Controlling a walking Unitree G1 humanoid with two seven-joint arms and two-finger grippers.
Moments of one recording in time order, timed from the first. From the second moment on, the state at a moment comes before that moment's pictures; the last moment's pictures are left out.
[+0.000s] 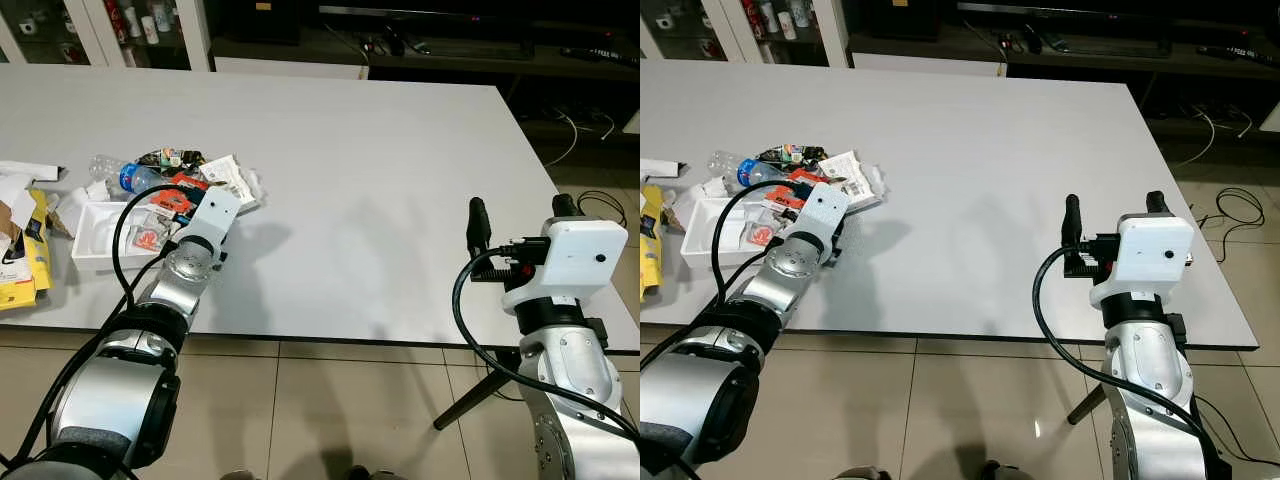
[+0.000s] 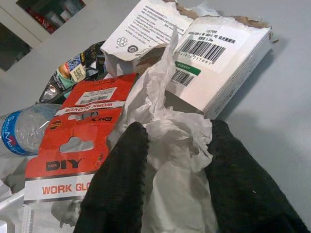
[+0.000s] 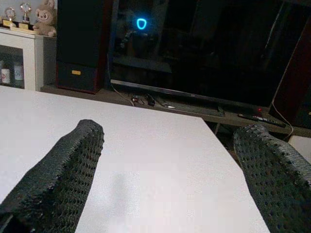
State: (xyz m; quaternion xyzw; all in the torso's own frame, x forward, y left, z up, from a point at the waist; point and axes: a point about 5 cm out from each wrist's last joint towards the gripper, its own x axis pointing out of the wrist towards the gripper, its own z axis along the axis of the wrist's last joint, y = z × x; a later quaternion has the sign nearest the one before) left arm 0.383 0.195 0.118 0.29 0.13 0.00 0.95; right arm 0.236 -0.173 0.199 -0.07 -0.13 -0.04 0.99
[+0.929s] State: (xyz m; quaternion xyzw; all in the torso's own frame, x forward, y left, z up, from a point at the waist) left arm 0.382 0.177 0.119 0.24 0.07 0.02 0.97; right arm 0.237 -0.173 0.198 -0.07 -0.13 -0.04 0.99
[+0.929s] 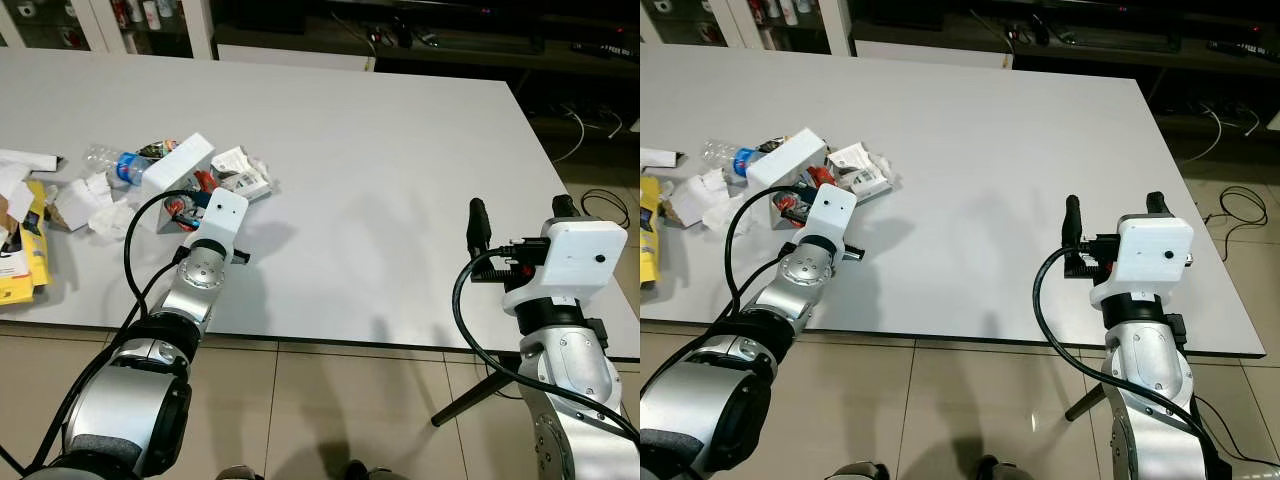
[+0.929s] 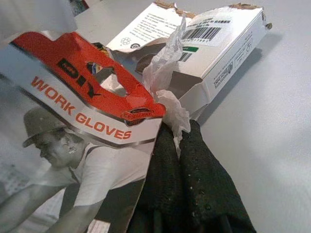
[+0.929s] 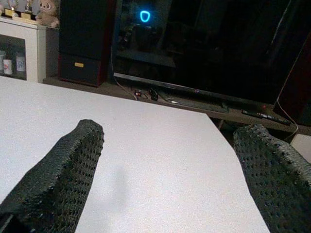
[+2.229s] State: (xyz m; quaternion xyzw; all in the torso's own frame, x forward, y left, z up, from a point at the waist) left arm 0.347 0.113 0.212 0.19 -0.25 -0.05 0.95; right arm 0.246 -0.173 0.204 -0.07 -0.15 -0.03 0.99
